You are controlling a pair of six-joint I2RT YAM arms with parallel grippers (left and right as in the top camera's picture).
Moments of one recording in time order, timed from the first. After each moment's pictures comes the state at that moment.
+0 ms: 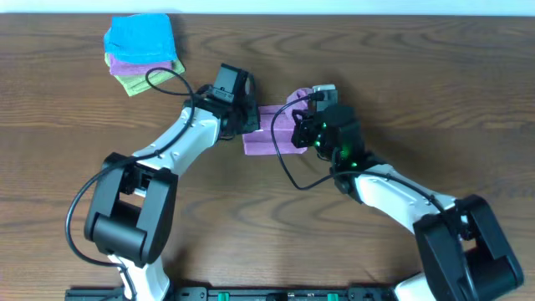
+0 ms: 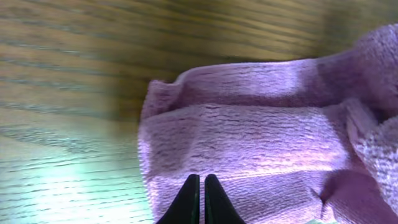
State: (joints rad) left arm -0.37 1.91 1.27 -0.45 0.19 -0.48; right arm 0.45 1.66 0.76 0.40 -0.09 0.42
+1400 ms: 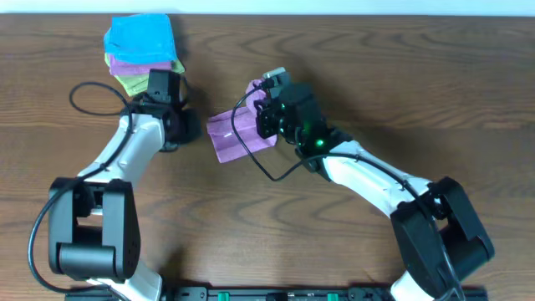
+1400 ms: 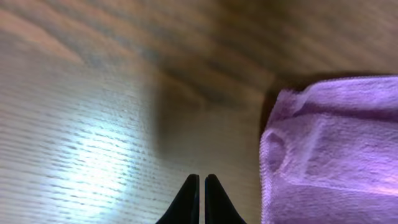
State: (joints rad) left arm -0.09 1.77 1.10 -0.57 0.09 -0.42; right arm 0.59 1.80 1.08 0.18 -0.10 0.26
